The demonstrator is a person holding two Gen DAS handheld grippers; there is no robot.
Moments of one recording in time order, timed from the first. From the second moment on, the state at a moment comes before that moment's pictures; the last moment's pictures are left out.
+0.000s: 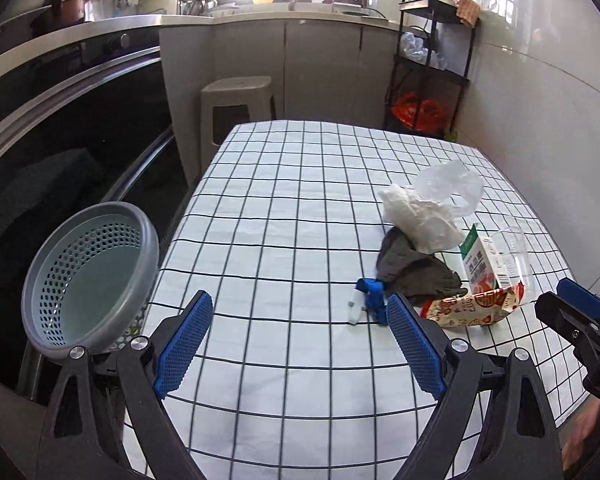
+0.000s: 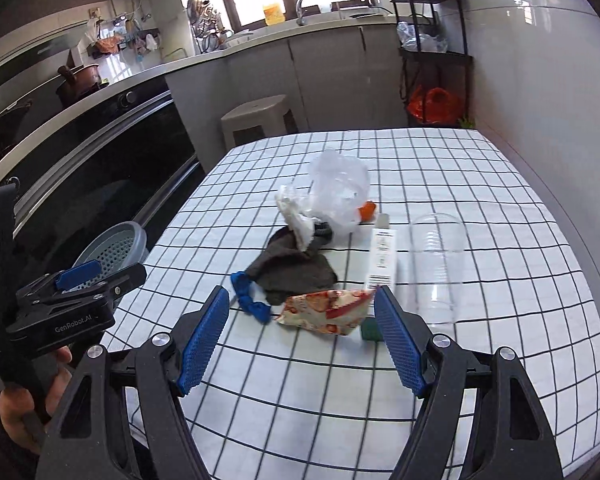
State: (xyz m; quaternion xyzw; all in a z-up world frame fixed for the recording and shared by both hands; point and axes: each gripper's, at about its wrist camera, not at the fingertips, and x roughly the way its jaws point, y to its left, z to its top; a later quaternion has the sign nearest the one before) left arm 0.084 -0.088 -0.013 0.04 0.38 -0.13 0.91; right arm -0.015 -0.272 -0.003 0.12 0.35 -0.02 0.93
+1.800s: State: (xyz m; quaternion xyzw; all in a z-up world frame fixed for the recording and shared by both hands) left arm 0.130 -0.132 -0.082 0.06 0.44 -0.15 0.88; right arm 0.056 -0.376 -0.082 0.17 0.44 -0.12 0.87
